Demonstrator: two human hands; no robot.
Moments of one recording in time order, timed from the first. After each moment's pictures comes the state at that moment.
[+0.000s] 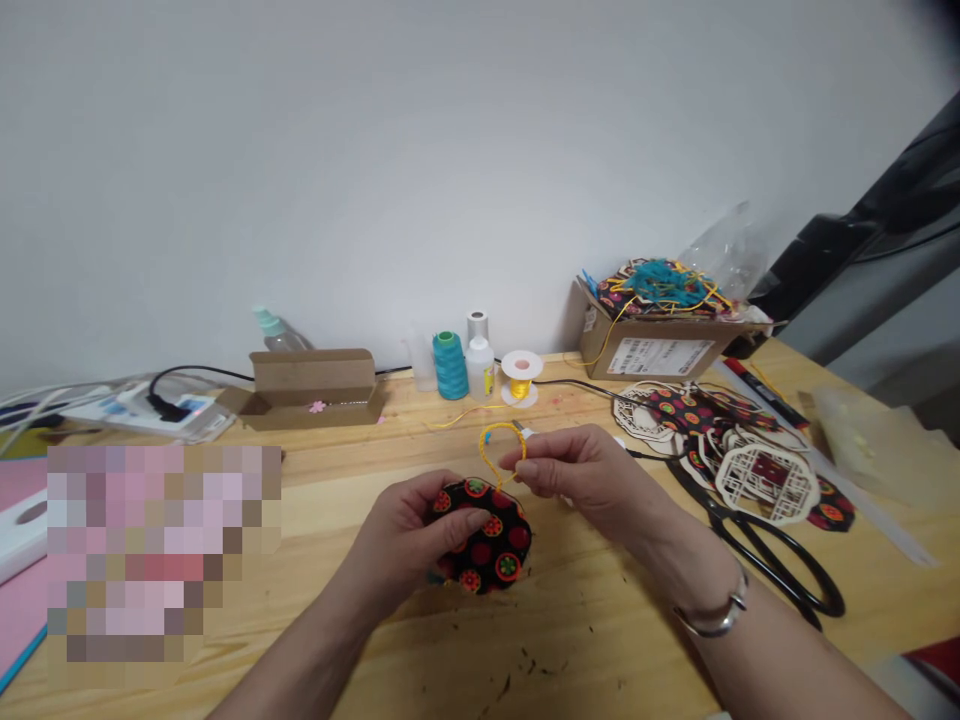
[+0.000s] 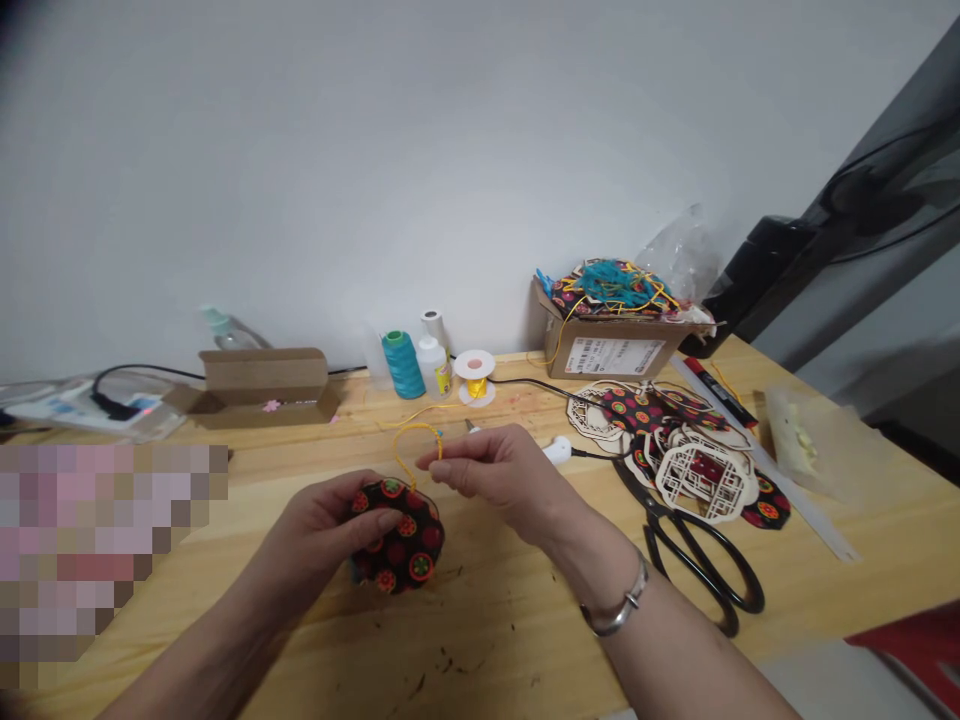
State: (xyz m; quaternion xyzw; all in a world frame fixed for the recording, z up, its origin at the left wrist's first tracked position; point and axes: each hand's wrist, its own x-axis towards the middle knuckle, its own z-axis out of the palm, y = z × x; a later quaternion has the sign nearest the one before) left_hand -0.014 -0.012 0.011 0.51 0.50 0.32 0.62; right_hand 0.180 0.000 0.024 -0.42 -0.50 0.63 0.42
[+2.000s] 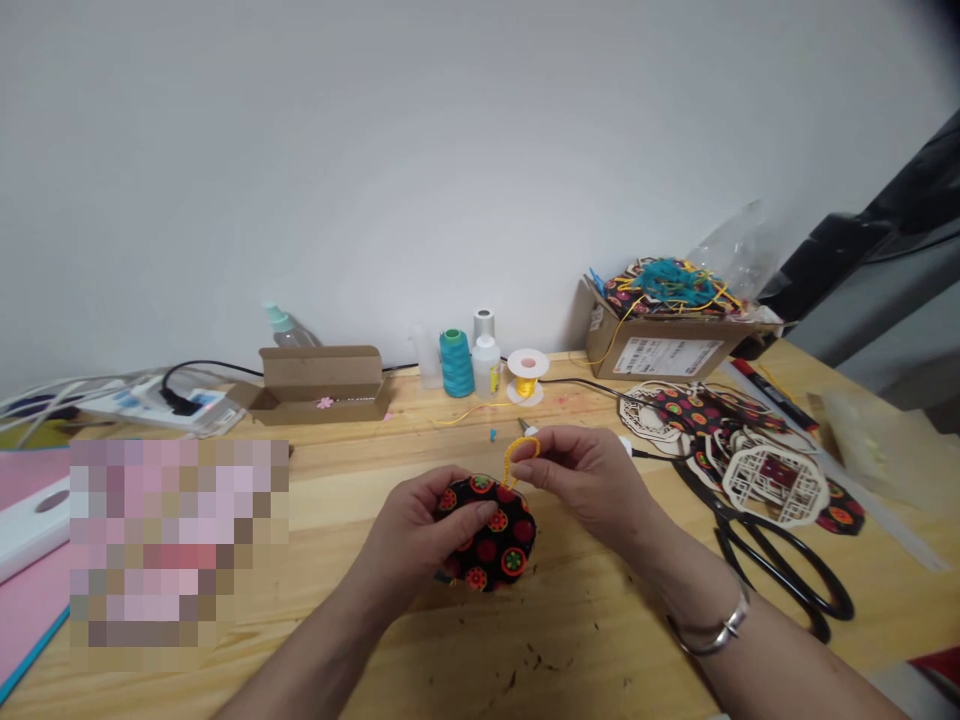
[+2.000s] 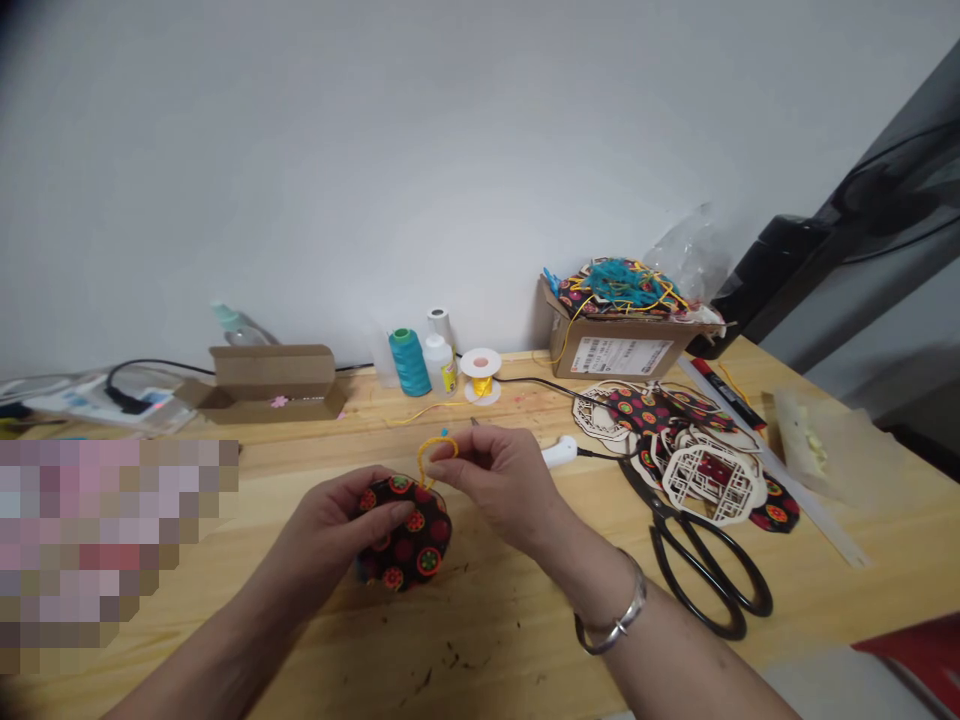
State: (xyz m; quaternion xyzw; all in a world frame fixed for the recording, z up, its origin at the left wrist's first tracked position) left_hand -0.013 -0.013 0.004 0.51 0.52 0.31 0.61; right_hand 0.165 -0.004 0.024 -0.47 -0.53 0.52 0.48
